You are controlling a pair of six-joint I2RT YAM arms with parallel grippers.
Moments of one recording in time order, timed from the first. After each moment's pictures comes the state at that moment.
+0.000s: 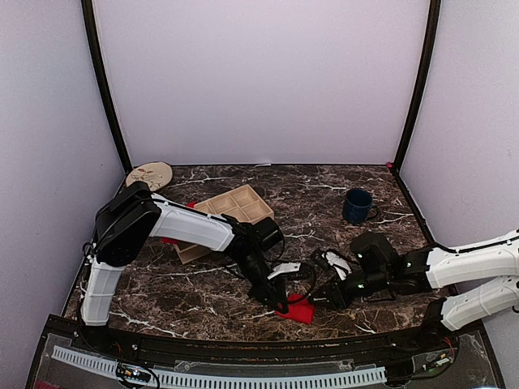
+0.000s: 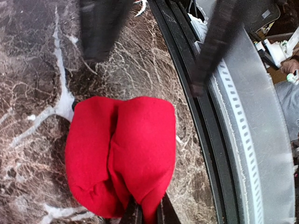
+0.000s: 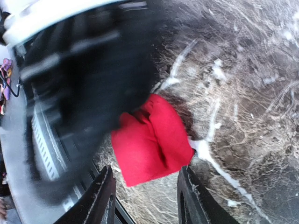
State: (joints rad) left arm -1.00 2.20 1.45 -0.53 0.87 0.50; right arm 0.97 1.16 0.42 -0.05 -0.32 0.43
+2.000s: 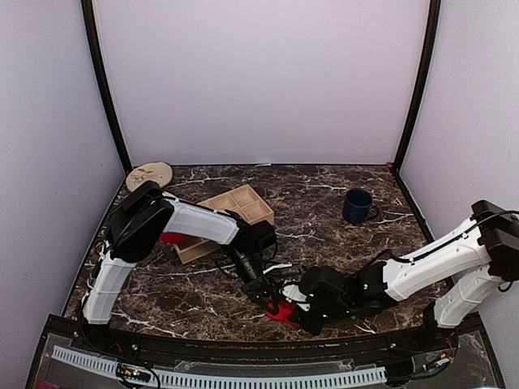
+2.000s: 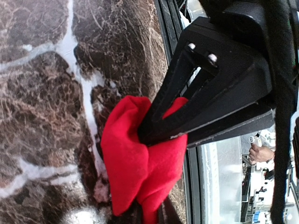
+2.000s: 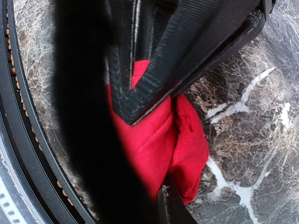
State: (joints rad) left arm -0.92 2.32 1.57 -0.83 1.05 0.48; right arm 1.32 1.52 0.63 -0.08 0.06 0.23
